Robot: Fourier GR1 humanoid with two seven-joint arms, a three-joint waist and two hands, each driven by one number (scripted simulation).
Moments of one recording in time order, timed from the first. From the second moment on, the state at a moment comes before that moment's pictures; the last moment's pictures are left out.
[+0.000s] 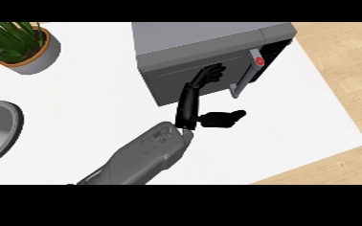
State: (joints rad) left arm -0.78 0.00 -0.87 -0.91 0.76 0.80 -0.48; right arm -0.01 -0.52 -0.33 -1.89 -0.21 0.52 -0.40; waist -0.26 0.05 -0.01
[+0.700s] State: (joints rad) left arm -0.80 0.00 -0.88 -0.92 0.88 0.82 -0.55; right arm -0.12 -0.59 -0.37 -1.87 -0.13 0.47 -0.40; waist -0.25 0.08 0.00
